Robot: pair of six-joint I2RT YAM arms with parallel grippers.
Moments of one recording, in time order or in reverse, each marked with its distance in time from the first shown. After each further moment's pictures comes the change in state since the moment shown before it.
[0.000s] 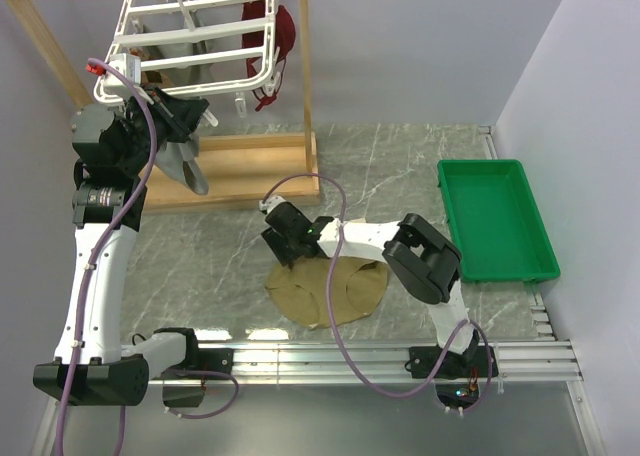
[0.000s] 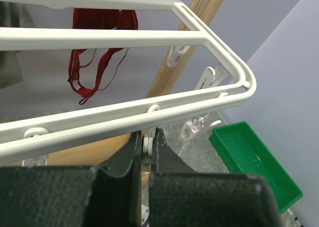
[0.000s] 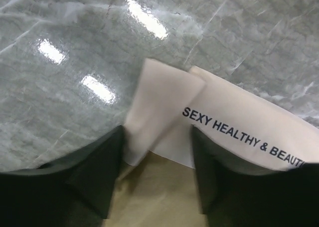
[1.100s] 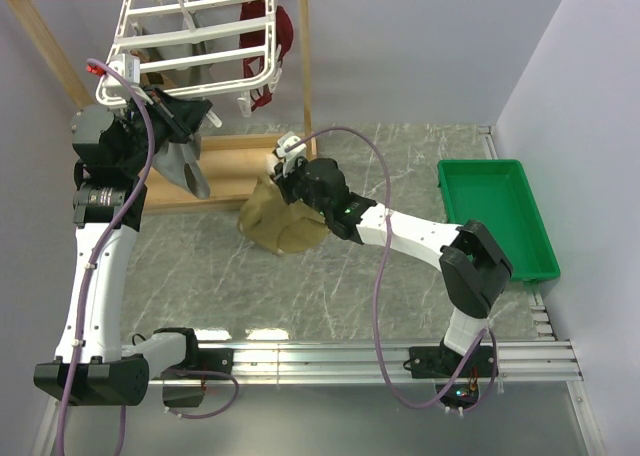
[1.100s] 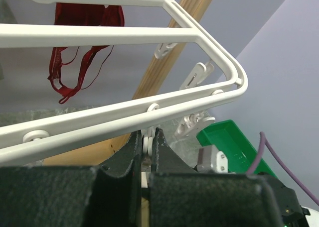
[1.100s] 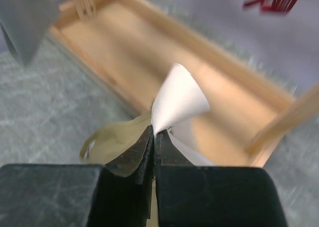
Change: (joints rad) left arm 0.004 -0.001 -0.011 0.022 0.045 -0.053; right arm -0.122 -0.286 -0.088 0.565 -0.144 -0.238
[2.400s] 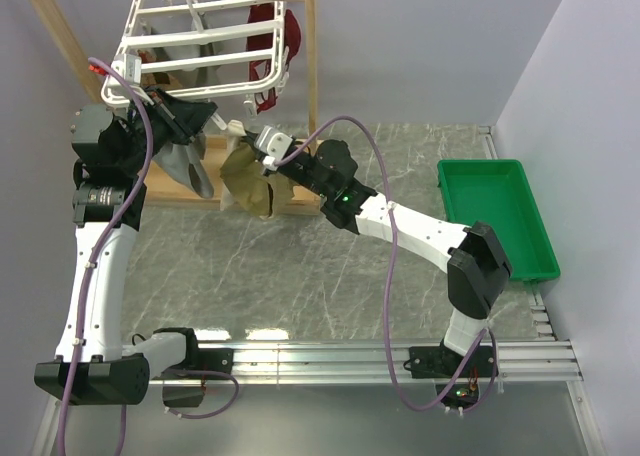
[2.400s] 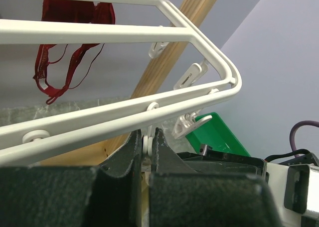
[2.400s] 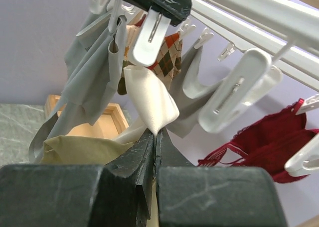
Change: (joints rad) left arm 0.007 0.004 0.000 0.008 0.083 -0.043; right arm 0.023 -0.001 0.176 0.299 -0.279 -0.509
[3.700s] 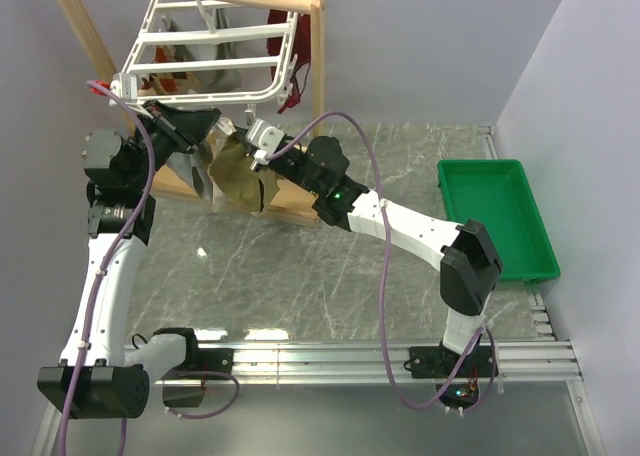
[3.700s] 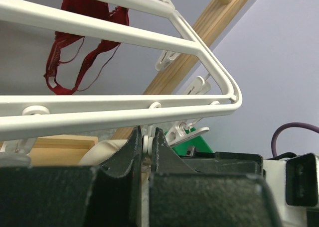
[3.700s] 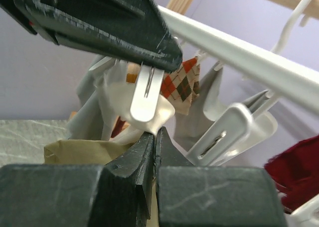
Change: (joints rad) left arm 0.002 -0.066 -0.216 0.267 -0.004 -0.180; right arm 0.027 0.048 0.092 -0.014 0.019 0.033
